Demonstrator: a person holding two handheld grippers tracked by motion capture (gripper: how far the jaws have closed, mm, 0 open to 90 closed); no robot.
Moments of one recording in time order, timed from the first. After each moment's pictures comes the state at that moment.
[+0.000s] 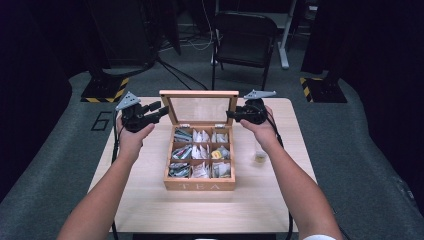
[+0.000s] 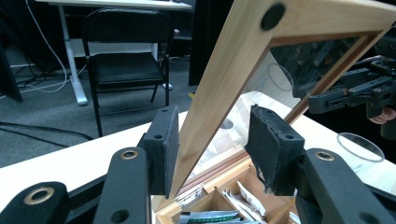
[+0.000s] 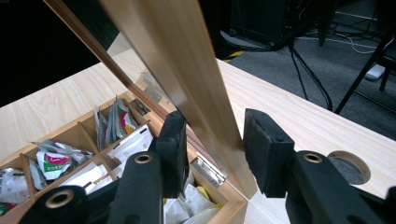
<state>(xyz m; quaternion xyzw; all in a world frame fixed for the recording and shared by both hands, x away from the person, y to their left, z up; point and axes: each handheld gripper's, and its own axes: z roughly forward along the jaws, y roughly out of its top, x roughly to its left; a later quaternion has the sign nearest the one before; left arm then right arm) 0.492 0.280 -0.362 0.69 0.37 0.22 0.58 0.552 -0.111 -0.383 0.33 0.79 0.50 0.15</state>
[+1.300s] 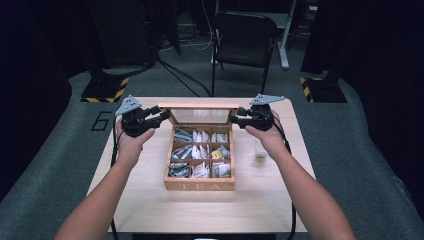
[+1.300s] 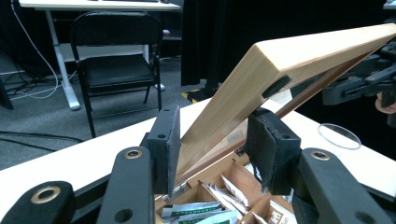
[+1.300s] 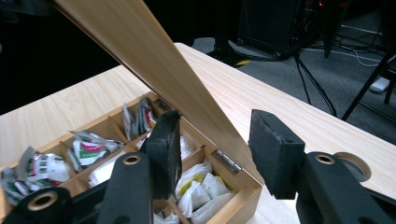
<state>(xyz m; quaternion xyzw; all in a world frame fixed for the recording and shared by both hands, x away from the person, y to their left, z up) 0.474 0.275 -0.358 0.70 0.35 0.22 0.58 0.516 -0.122 -0.367 0.31 0.78 0.52 0.15</state>
